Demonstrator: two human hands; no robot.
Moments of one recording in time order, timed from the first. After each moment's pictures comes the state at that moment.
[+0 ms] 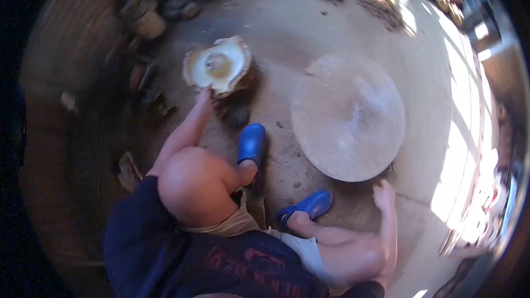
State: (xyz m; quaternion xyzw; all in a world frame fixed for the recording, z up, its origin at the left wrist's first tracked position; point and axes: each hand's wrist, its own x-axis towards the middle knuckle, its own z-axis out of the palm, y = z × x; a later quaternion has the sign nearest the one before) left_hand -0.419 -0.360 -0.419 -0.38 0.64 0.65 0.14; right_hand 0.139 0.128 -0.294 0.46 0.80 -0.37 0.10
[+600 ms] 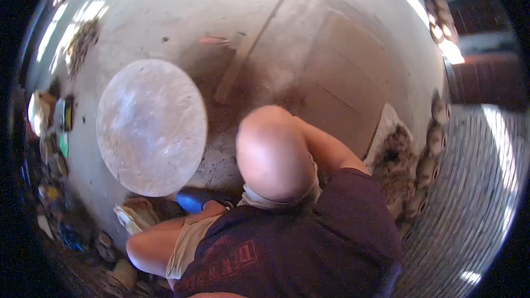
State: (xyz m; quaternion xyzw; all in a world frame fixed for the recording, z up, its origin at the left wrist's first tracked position) left_hand -0.494 -0.297 -0.432 -0.22 0.72 0.55 0.36; right_hand 0.209 -0.037 -0.406 0.64 0.65 -0.41 -0.01
